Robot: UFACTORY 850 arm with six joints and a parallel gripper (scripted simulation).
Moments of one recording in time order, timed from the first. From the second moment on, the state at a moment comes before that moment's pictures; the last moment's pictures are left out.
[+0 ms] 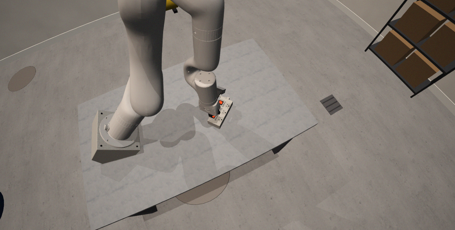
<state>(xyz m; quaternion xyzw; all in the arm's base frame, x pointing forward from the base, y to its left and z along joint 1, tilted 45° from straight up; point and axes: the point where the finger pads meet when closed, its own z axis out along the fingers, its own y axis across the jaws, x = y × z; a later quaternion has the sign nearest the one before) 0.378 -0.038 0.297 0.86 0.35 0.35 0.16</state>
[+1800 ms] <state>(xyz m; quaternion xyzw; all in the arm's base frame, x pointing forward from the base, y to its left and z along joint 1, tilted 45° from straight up) 0.372 -0.037 0.303 0.86 0.35 0.35 0.16</state>
